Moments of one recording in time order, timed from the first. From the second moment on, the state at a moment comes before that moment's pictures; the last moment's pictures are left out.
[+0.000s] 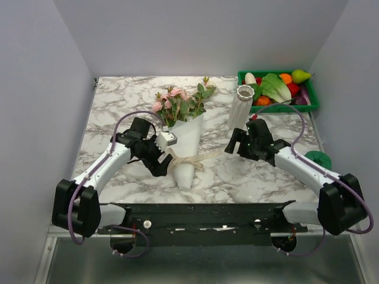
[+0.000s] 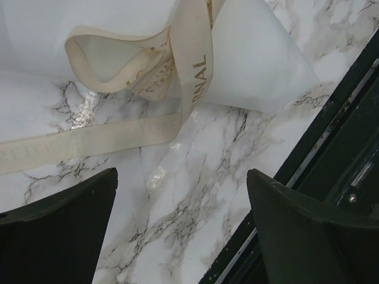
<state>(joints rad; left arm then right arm) -0.32 1.26 0.87 -0.78 0.52 0.52 0.44 1.27 0.75 -0.36 -0.02 0.64</state>
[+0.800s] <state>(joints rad) -0.42 1.45 0.81 -0.50 0.47 0.53 0.55 1.45 0.88 -0.25 0.04 0.74</state>
